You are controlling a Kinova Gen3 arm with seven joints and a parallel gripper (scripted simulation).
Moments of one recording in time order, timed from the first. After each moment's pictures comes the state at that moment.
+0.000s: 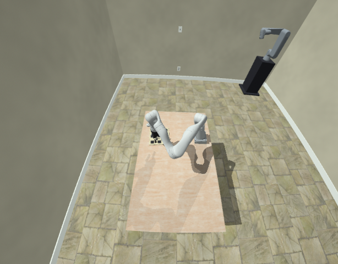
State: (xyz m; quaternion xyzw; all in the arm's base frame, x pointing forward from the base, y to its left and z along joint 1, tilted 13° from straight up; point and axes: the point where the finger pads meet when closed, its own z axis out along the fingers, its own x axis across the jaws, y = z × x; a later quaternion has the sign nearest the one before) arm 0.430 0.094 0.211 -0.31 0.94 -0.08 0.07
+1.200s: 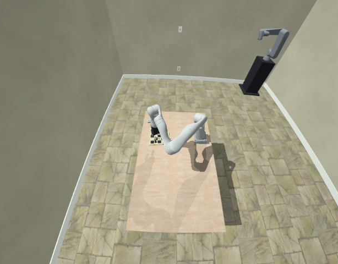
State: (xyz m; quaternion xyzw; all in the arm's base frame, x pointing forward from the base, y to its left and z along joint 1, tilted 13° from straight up) arm 0.438 0.076 0.219 -0.34 0.93 -0.04 0.11
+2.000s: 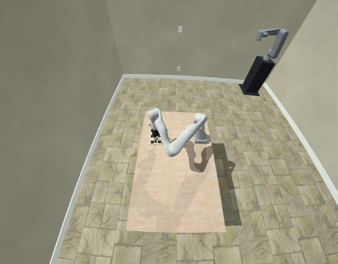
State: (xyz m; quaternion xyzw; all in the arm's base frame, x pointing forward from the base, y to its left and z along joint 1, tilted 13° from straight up) arm 0.444 0.074 0.182 -0.34 0.93 -0.04 0.11
